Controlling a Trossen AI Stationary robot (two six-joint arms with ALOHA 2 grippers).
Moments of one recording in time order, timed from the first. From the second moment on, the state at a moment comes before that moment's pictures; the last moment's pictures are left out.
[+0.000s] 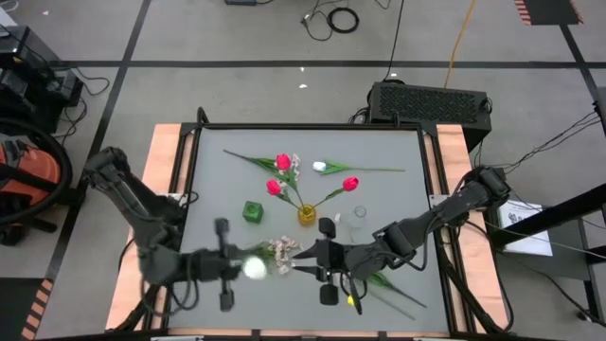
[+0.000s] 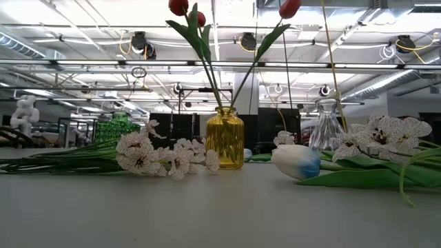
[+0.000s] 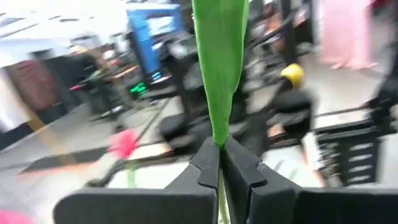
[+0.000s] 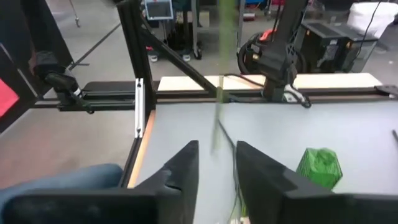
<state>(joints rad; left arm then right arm) -0.84 1.32 1.14 0.18 -0.97 0.24 0.53 1.68 1.45 -0.13 0.44 0.27</state>
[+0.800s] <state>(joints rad) -0.90 0.64 0.50 0.38 -1.16 0.19 0.71 1.52 1.45 -0.37 0.45 0.31</state>
